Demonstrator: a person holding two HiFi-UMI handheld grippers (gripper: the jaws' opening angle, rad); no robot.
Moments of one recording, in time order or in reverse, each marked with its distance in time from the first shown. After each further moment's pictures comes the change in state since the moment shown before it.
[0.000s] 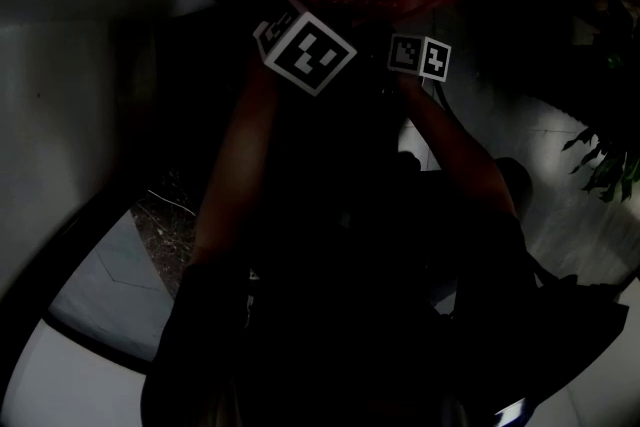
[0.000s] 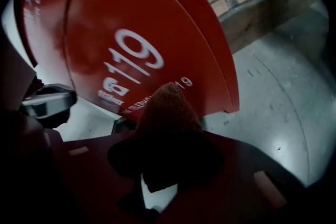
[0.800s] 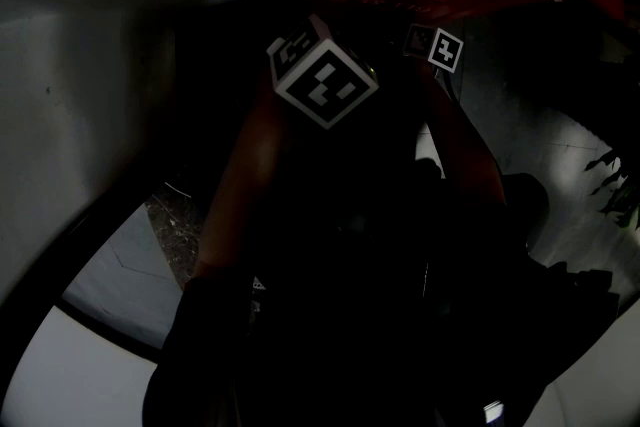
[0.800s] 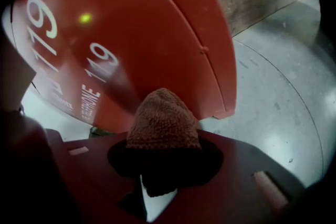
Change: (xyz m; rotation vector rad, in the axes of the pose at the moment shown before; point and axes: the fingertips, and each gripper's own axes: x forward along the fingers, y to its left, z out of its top) left arm -0.010 -0.010 -0.014 0.054 0.010 -0.020; right arm 0.057 -0.077 0.008 0.062 -0.047 -0.150
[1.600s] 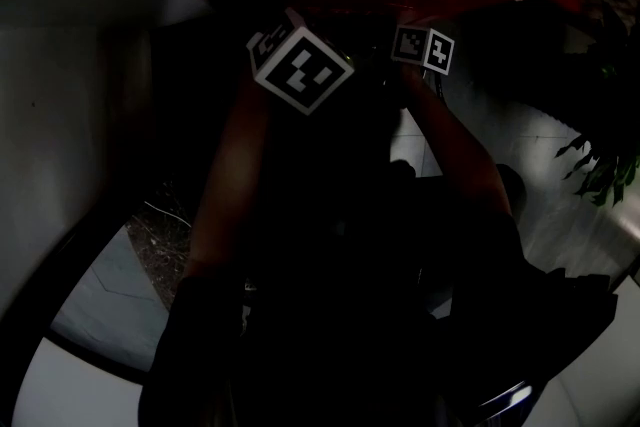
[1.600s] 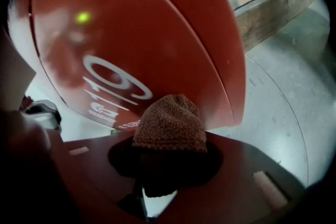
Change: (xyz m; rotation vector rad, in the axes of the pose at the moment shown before) left arm -0.005 0.015 0.018 -0.029 -0.068 -0.004; right arm -0.055 0.059 0.025 -0.031 0.032 0.108
